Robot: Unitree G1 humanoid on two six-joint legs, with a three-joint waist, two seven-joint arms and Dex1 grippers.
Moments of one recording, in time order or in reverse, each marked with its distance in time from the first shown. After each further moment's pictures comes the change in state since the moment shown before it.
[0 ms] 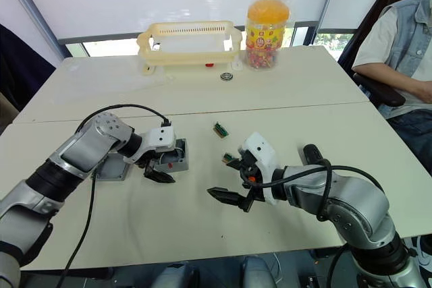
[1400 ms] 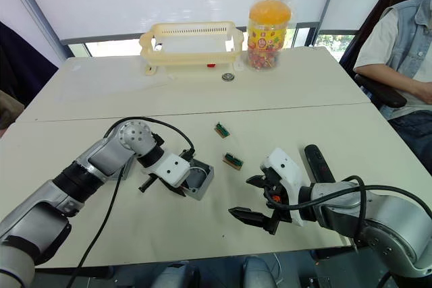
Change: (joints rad) left arm -0.039 -0.116 -0.104 0.096 0.077 -0.602 -0.269; right arm 0.231 -0.202 -0.150 -0.097 0.141 -0.029 0.028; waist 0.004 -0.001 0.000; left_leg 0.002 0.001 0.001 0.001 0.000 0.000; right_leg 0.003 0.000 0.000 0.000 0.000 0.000
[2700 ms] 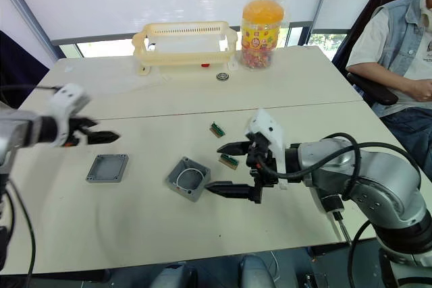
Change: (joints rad) left arm 0.284 0.375 0.787 -0.208 -0.222 1.403 0.737; right arm -0.394 -0.013 0.206 0.143 -0.040 -0.155 0.275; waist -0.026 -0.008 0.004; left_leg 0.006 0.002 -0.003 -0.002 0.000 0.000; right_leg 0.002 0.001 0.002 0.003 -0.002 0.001
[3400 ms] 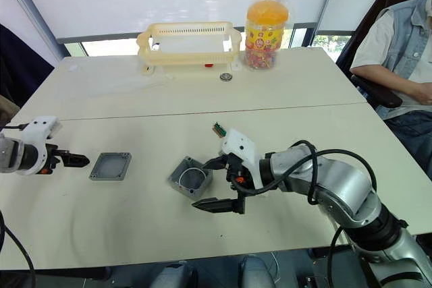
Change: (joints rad) left arm -0.065 -0.034 -0.099 0.223 -0.087 0.103 0.157; right arm -0.015 0.155 0.150 0.033 -0.218 -0.022 -0.011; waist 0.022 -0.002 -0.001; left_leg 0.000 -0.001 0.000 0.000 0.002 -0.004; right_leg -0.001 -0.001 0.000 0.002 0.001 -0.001
